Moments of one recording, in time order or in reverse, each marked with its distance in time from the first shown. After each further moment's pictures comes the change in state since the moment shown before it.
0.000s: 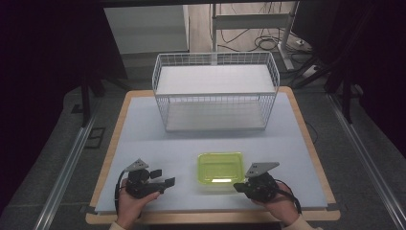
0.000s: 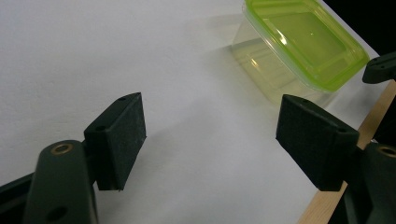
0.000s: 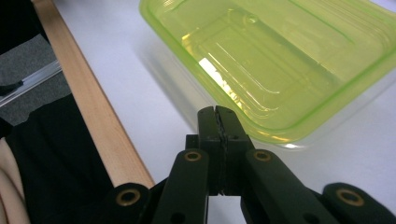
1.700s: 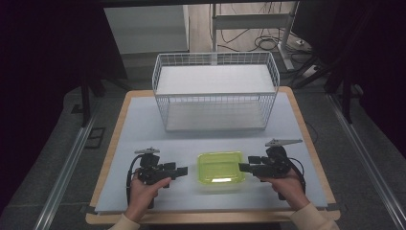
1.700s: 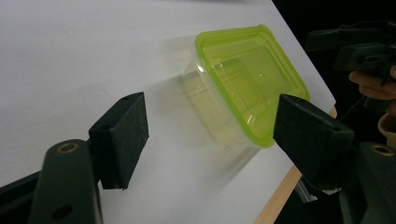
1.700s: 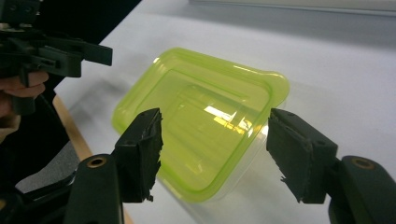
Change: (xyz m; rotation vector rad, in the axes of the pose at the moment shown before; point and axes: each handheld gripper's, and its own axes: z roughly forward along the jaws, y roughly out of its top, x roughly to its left) left arm -0.021 0.045 0.020 0.053 -0.125 -0.154; right arm -0.062 0.019 -0.022 -0.181 0.070 0.371
